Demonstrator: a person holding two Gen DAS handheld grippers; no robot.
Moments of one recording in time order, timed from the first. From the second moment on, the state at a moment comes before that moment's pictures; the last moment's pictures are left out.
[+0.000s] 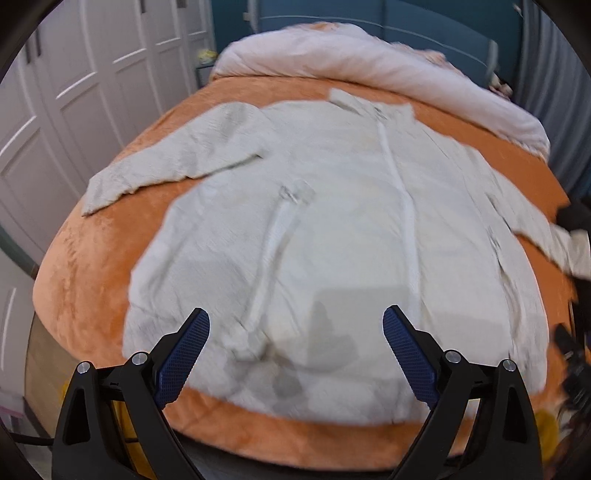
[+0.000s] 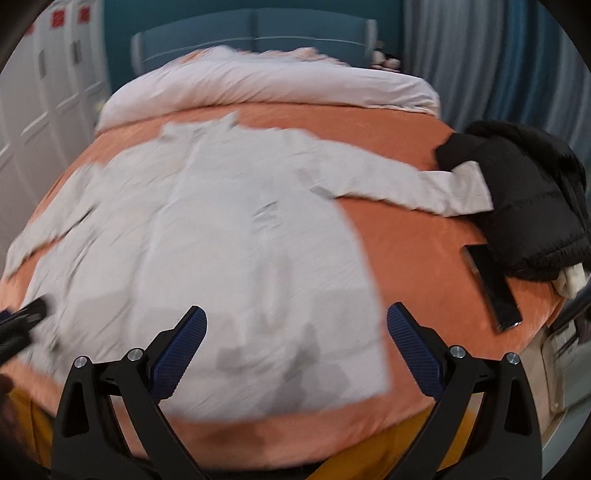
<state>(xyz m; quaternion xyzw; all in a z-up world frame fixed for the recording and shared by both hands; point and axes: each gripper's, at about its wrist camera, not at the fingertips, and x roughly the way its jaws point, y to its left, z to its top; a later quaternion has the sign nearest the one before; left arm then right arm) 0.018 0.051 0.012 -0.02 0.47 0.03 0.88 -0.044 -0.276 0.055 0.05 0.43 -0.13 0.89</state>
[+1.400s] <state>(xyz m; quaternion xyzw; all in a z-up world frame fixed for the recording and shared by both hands) 0.183 0.064 -0.036 -0.02 0.49 0.11 0.87 0.250 -0.227 0.057 0.14 0.29 0.13 0.94</state>
